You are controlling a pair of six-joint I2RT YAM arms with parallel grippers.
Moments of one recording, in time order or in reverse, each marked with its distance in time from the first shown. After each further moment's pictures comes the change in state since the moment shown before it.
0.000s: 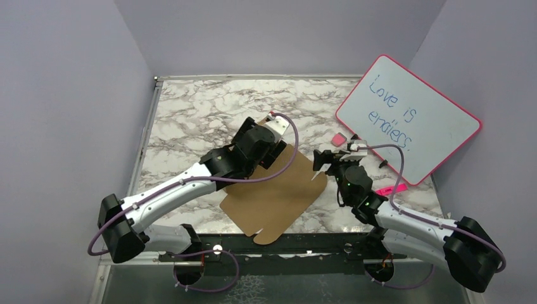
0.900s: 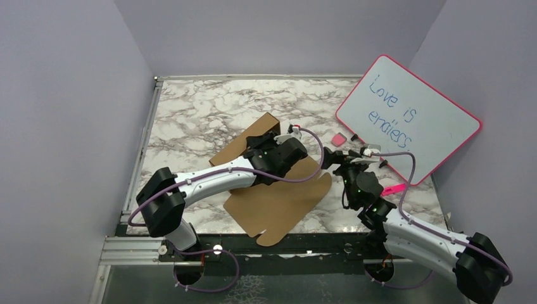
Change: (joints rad) left arm -0.109 0.368 0.062 -0.035 -0.630 0.198; right arm 0.000 -0.171 -0.046 -0.005 0.104 -0.020
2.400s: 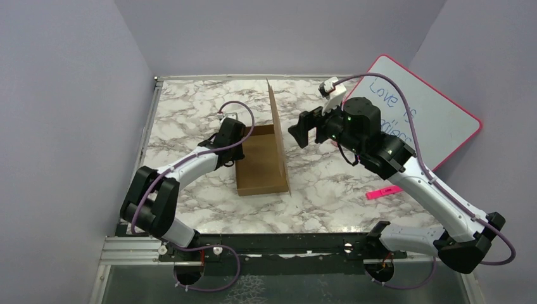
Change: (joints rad) left arm 0.579 -0.067 -0.308 0.269 0.871 -0.732; right arm -0.001 0.327 1.053 -1.004 -0.630 -0.144
